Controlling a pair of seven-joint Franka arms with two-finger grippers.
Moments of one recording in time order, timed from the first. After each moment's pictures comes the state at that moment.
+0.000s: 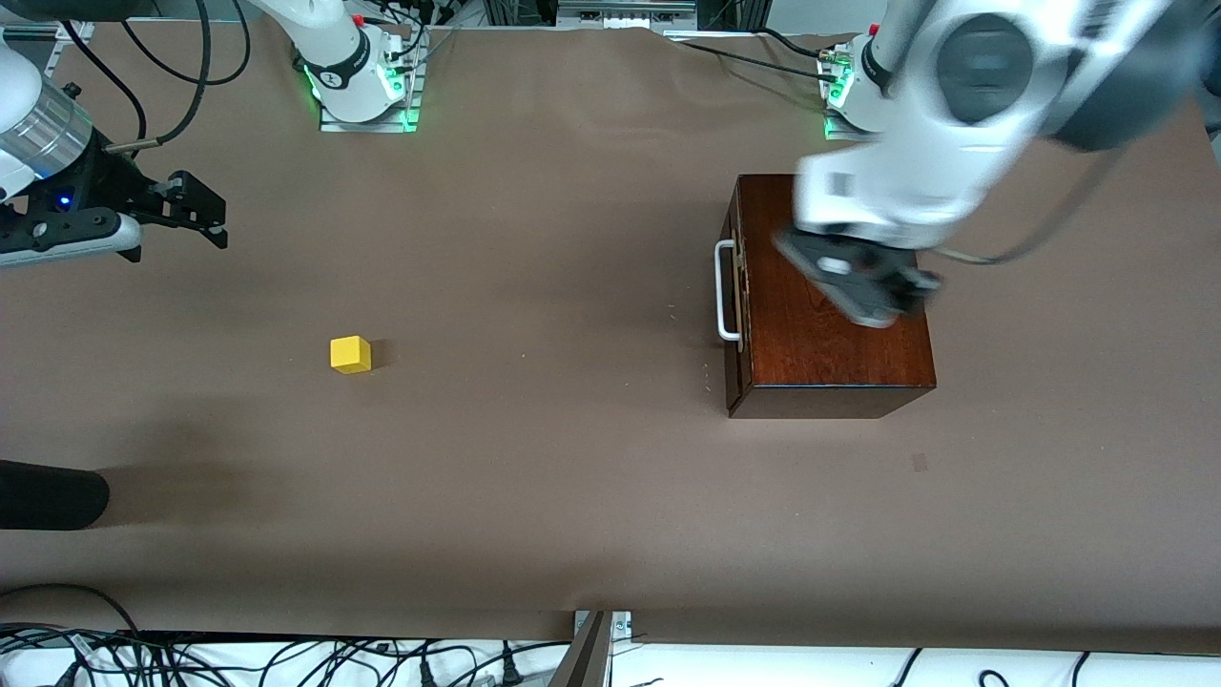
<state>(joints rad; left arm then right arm) -0.20 0.29 -0.18 -1.29 0.15 1.49 0.37 0.24 -0.01 -0.13 -1.65 -0.02 1.70 -0.08</state>
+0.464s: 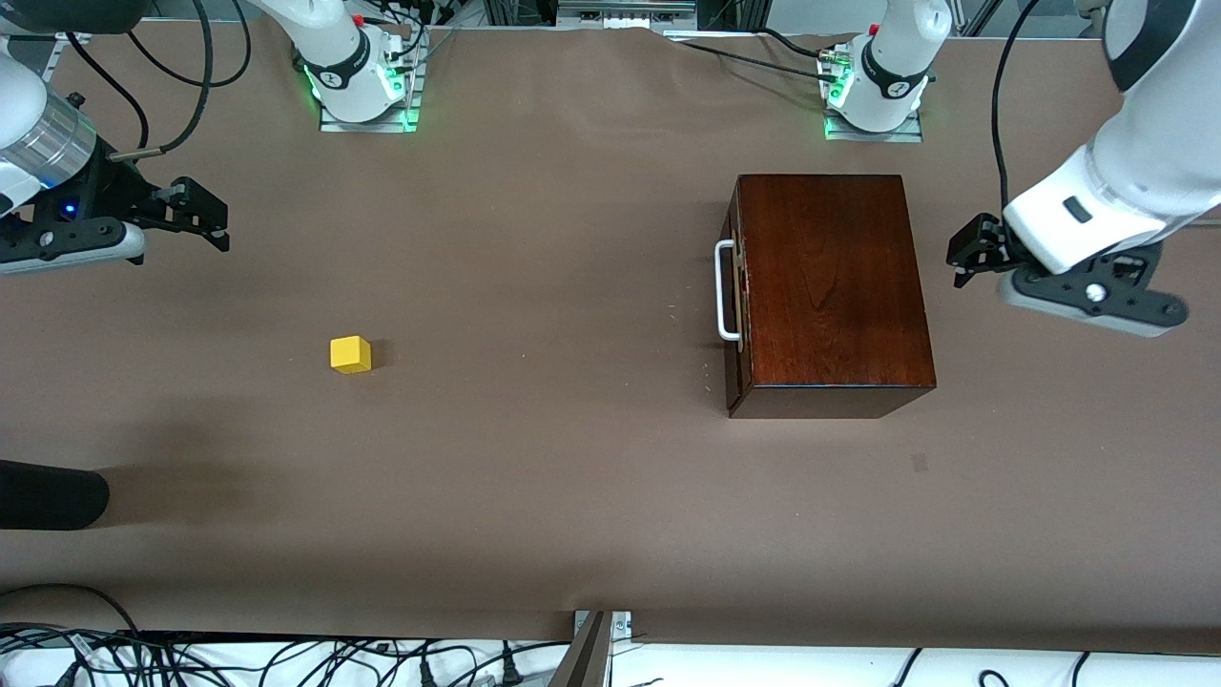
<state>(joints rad) -0.09 0.21 -0.13 -1.30 0.11 1.52 0.00 0.24 0.01 -0.13 -1.65 -0.02 1.67 -0.08</state>
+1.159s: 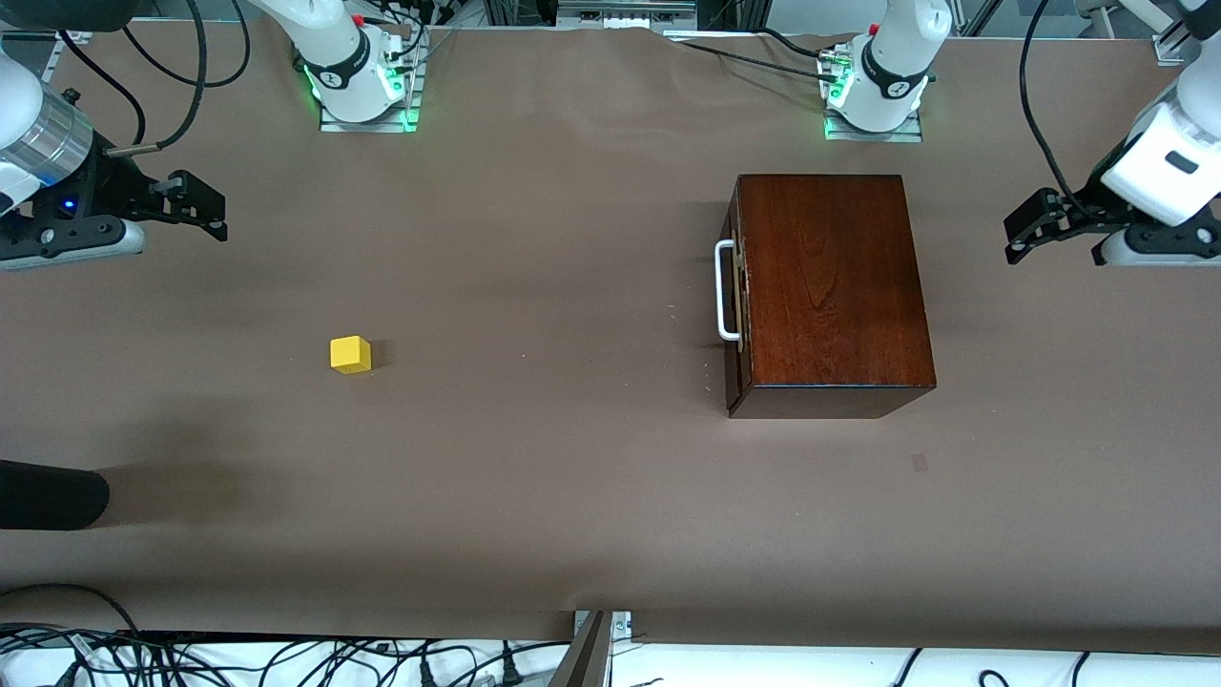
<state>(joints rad) -0.06 -0.03 -0.02 -1.69 0.04 1.69 -0.08 0.24 0.01 -0.14 -1.64 -0.02 1.63 -0.08</state>
